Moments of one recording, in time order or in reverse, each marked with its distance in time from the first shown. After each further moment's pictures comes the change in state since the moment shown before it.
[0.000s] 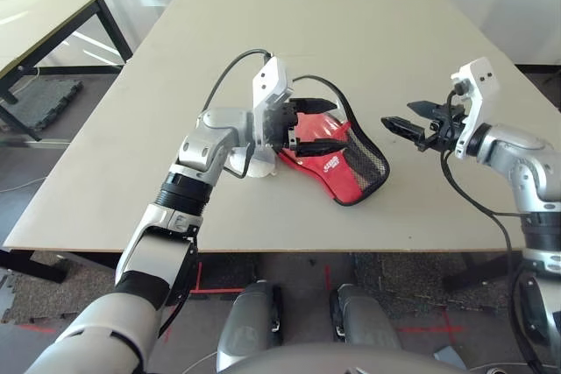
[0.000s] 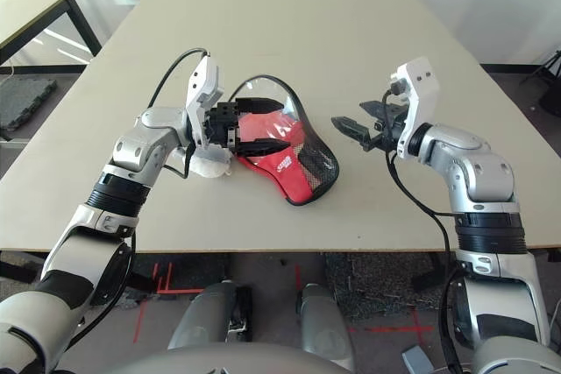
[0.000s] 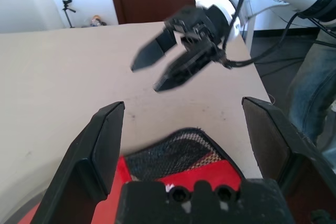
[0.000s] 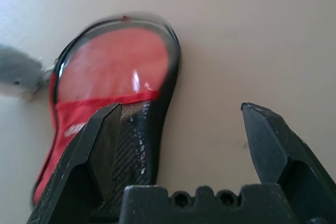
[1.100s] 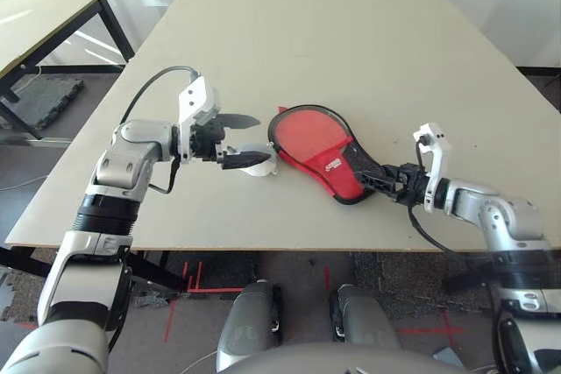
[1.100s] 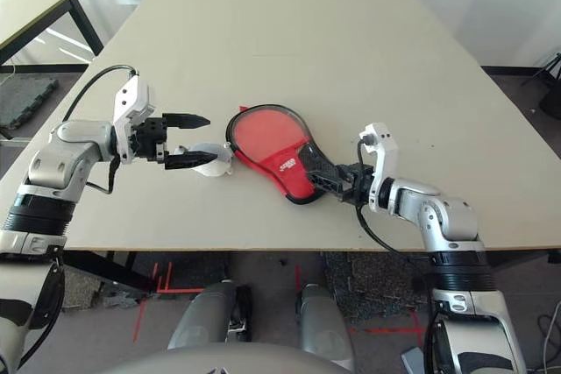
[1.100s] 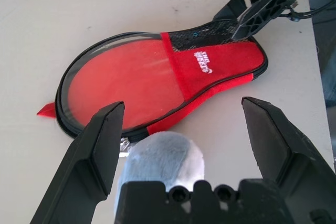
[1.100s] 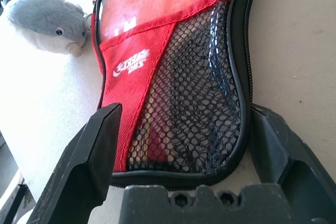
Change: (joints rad) left arm 0.199 0.344 0.122 -0.133 0.027 0.073 -0.070; right arm 0.101 0.163 0.067 0.051 0.054 0.091 -0.027
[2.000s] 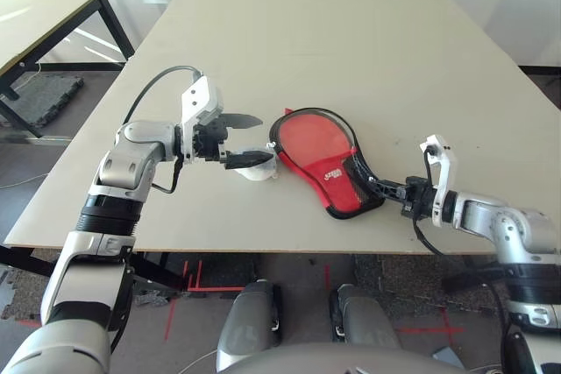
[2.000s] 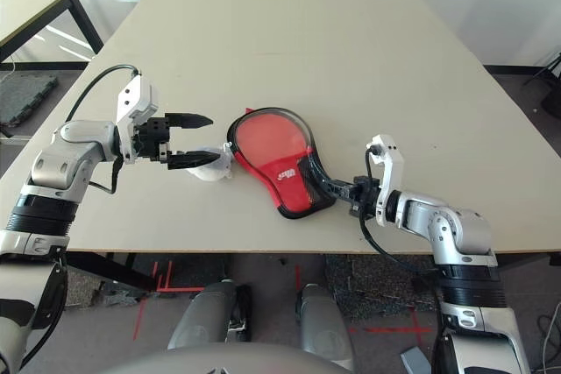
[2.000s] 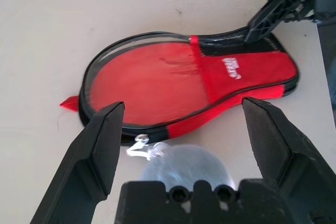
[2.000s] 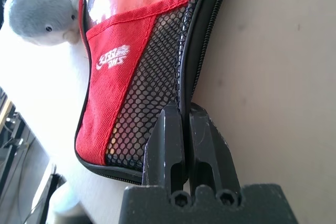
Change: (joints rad) left arm -0.012 -0.018 -0.001 0.036 0.005 -0.018 0.002; right arm 0.166 -0.079 -0.090 -0.174 0.135 0.204 -0.020
